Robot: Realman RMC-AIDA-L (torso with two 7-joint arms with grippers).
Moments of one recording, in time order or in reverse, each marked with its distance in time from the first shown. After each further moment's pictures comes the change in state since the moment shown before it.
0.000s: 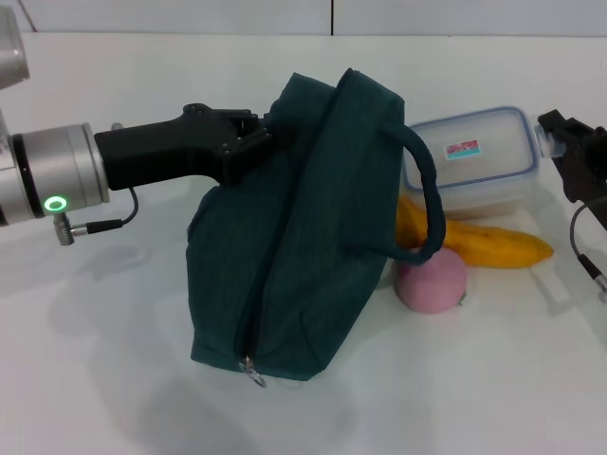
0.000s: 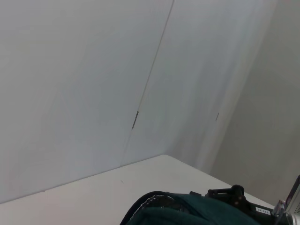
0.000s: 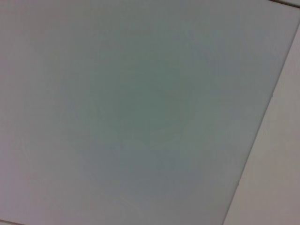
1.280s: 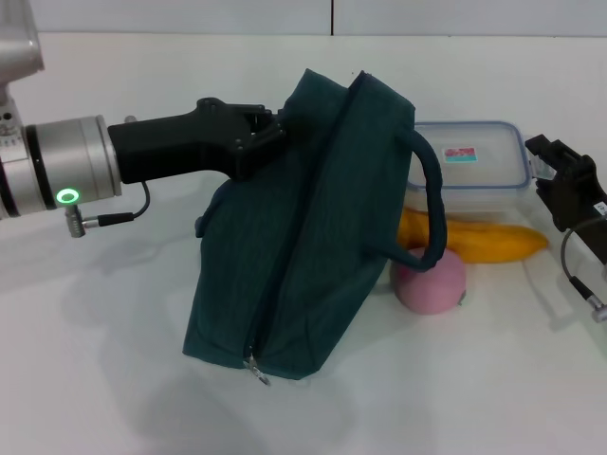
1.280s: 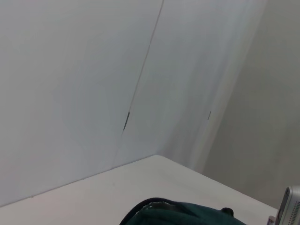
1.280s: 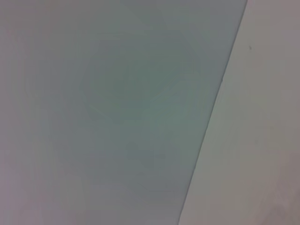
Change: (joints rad) left arm -0.024 -0.003 0.012 -0.001 0.001 0.000 0.000; right arm -0.014 0.000 0.006 0.016 -0.035 0.089 0.047
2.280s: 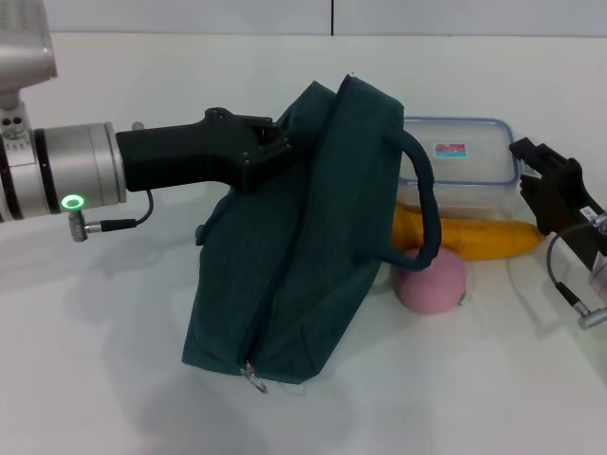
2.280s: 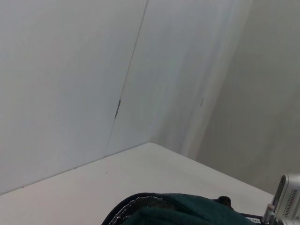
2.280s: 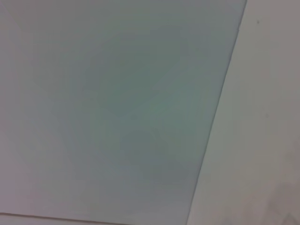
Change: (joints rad) left arm -0.004 0.002 0.024 0.008 0.025 0.005 0.002; right arm -0.003 0.000 0.016 0.058 -0.017 -0.034 -0.023
